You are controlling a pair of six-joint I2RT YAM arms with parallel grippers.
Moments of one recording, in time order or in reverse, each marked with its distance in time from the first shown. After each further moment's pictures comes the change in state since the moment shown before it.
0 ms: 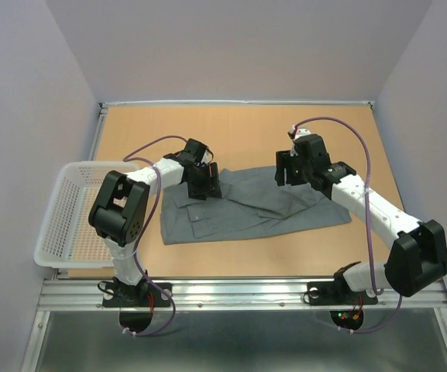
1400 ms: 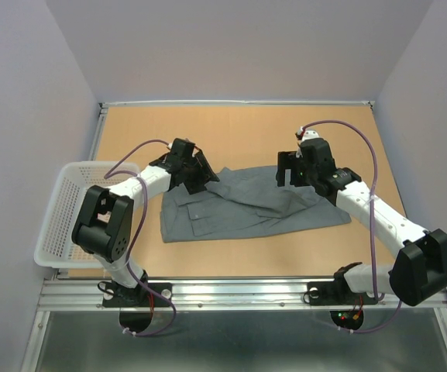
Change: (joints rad) left arm 0.040 -0.156 -0.109 0.171 -0.032 -0.322; right arm -0.021 -0.065 -0.067 0.046 0.052 0.036
